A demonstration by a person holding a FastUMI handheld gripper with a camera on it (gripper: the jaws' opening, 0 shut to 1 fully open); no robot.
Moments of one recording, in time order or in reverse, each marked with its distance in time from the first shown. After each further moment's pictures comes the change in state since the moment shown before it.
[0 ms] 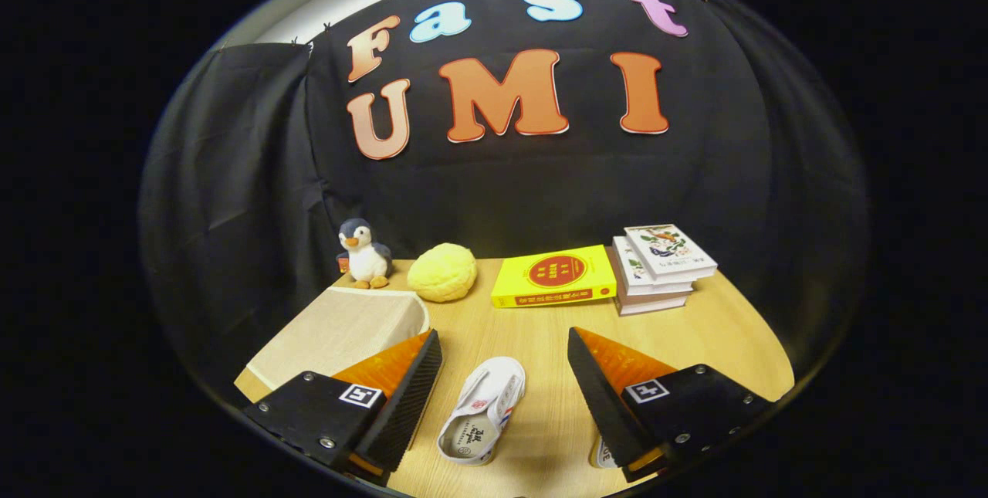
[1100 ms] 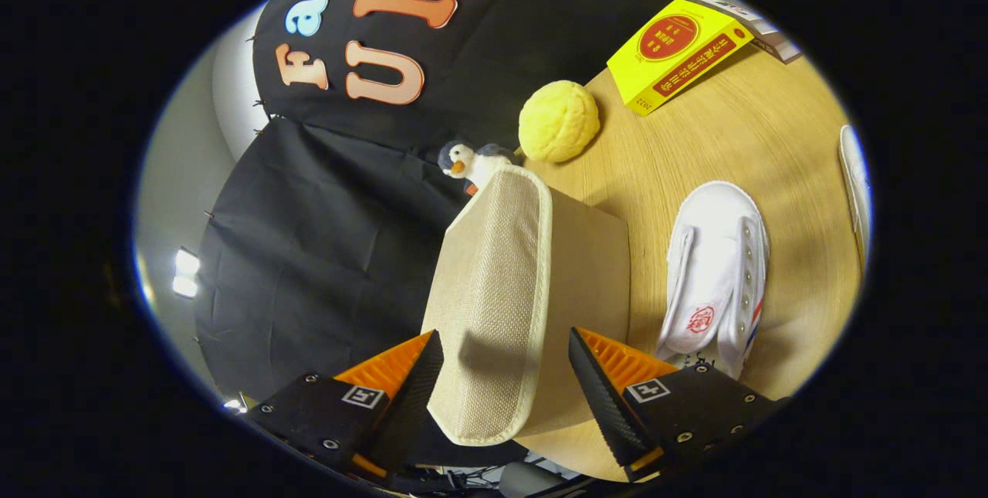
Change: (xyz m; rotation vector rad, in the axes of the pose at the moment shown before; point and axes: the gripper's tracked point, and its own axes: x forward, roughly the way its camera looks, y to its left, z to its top) arm 0.050 0.137 -0.106 0.648 0.549 0.657
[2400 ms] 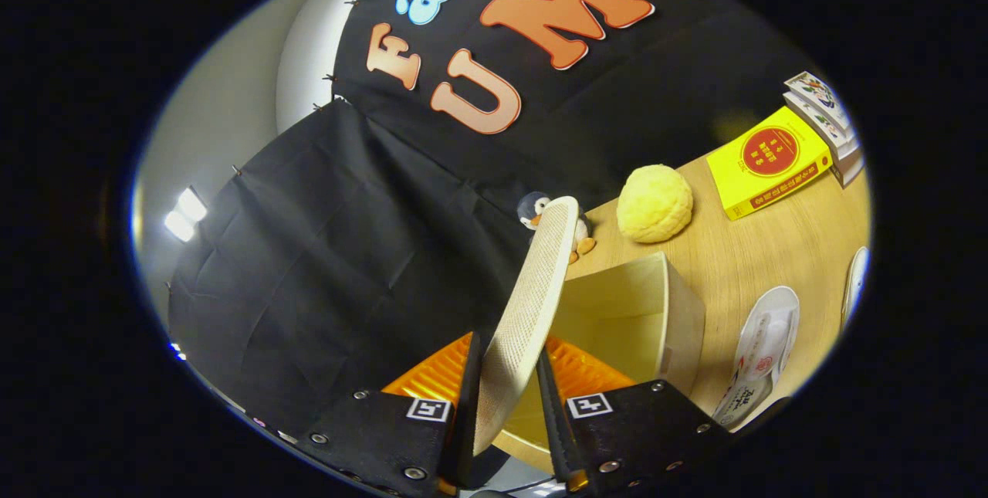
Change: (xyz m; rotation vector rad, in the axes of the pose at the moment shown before) arm -0.005 0.168 0.045 -0.283 -0.224 0.004
